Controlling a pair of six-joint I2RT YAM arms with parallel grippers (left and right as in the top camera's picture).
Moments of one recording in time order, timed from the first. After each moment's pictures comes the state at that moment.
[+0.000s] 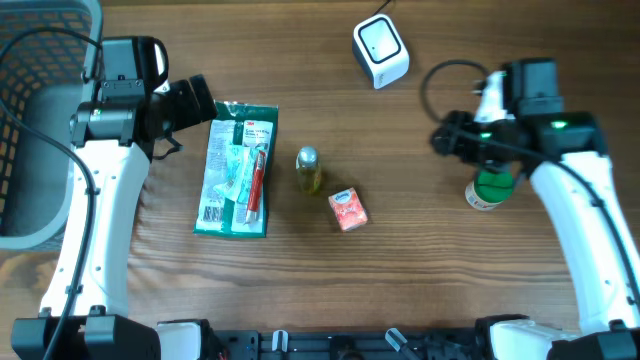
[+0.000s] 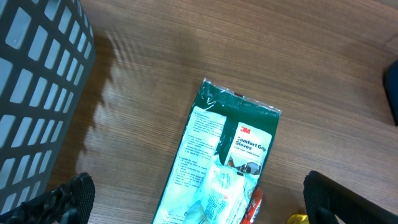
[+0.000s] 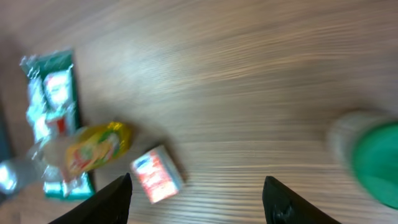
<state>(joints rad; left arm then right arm) 0.02 1.49 1.38 -0.86 -0.03 -0.28 0.12 1.43 1.27 -0.99 -0.26 0.39</state>
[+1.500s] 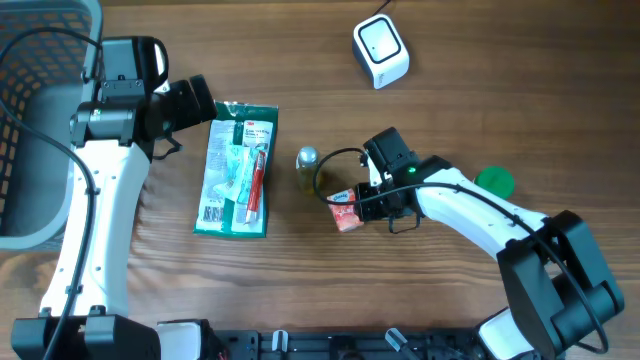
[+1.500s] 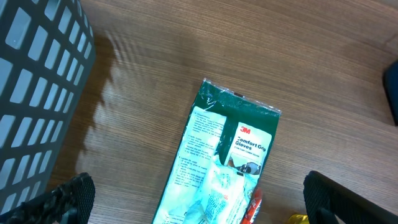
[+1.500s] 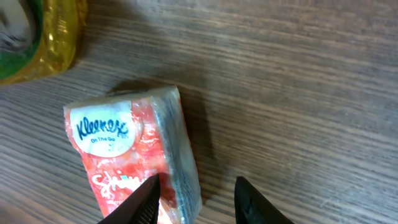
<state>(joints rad) 0.02 1.49 1.38 -0.86 -0.03 -0.28 0.53 1.70 0.91 -0.54 -0.24 0.41</state>
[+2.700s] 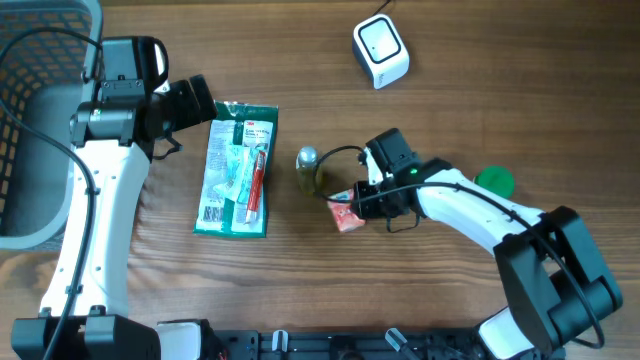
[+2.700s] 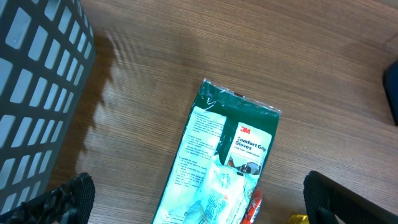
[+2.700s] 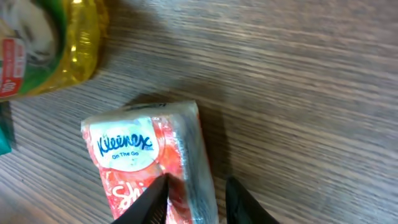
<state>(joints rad) 0.02 1.49 1.38 -0.86 -0.03 -0.28 0.50 1.72 0.88 -0.47 -0.31 0.43</state>
